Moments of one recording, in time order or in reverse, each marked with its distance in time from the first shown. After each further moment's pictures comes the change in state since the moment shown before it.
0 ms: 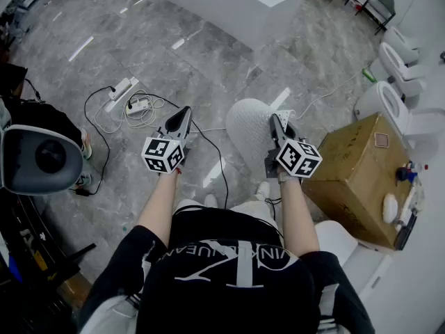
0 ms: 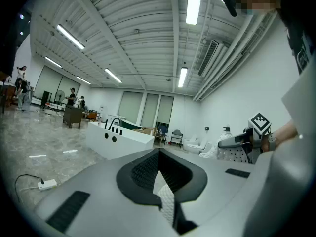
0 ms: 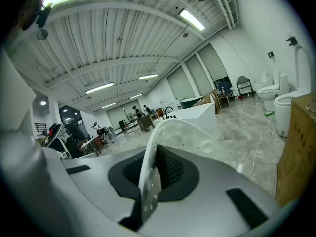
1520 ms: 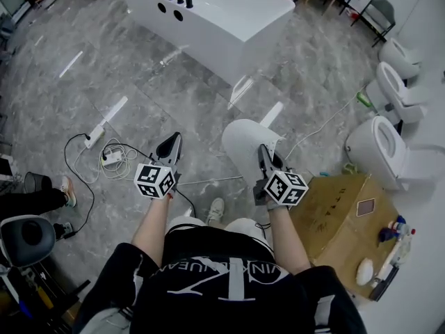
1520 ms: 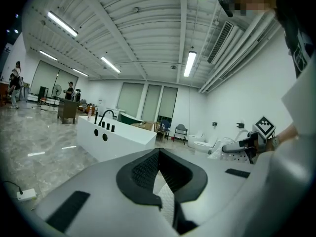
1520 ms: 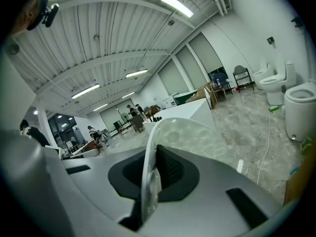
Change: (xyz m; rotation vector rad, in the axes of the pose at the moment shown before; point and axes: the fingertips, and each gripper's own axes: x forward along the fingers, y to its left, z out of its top) left arm 0.380 0.039 0.022 -0.015 0.083 0.015; right arm 0.236 -0.243 0.142 0.089 0.054 -0.026
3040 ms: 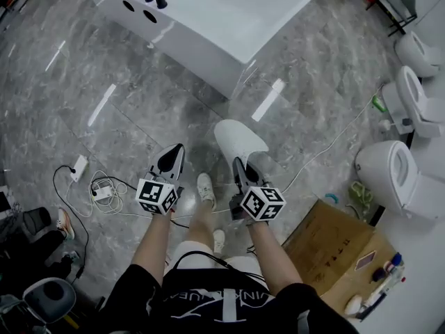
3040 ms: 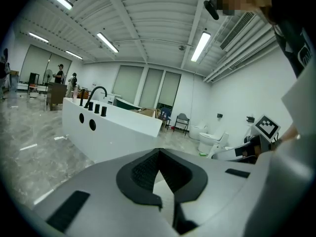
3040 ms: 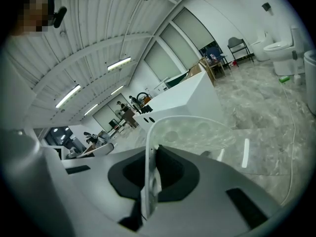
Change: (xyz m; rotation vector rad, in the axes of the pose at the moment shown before) left arm 0.359 0.157 -0.051 -0.038 0.145 -0.061; right arm 0.368 -0.107 0.013 0.182 0.137 -0.016
